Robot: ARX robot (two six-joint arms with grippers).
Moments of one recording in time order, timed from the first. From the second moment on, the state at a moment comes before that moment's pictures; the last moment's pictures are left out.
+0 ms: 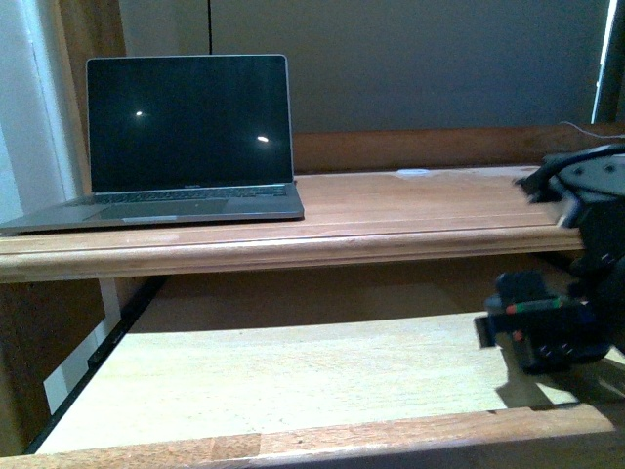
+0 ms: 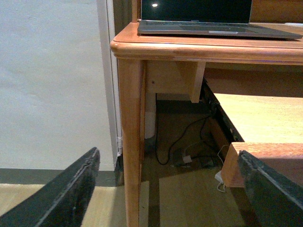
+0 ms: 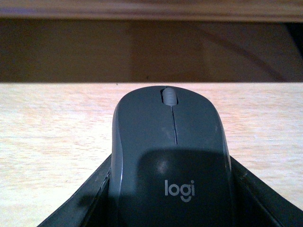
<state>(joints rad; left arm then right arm) 0.00 0.01 0.01 0.00 0.00 -0.01 0.27 1.44 0.84 0.11 0.24 0.09</state>
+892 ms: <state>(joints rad) 0.00 0.01 0.01 0.00 0.00 -0.01 0.45 2.01 1.75 -0.06 0.54 0.07</state>
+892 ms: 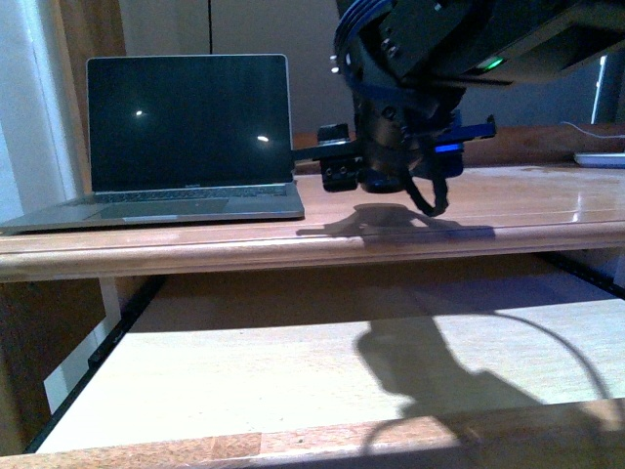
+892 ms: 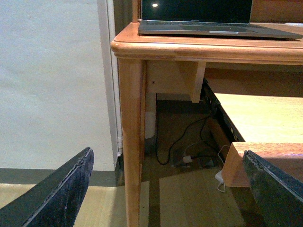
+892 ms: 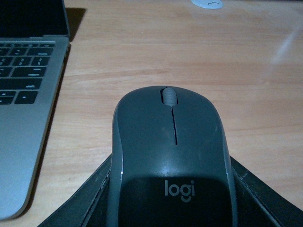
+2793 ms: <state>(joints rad) 0.00 0.01 0.01 0.00 0.00 -0.01 -0.13 1.22 0.27 0.66 -0.48 -0.22</state>
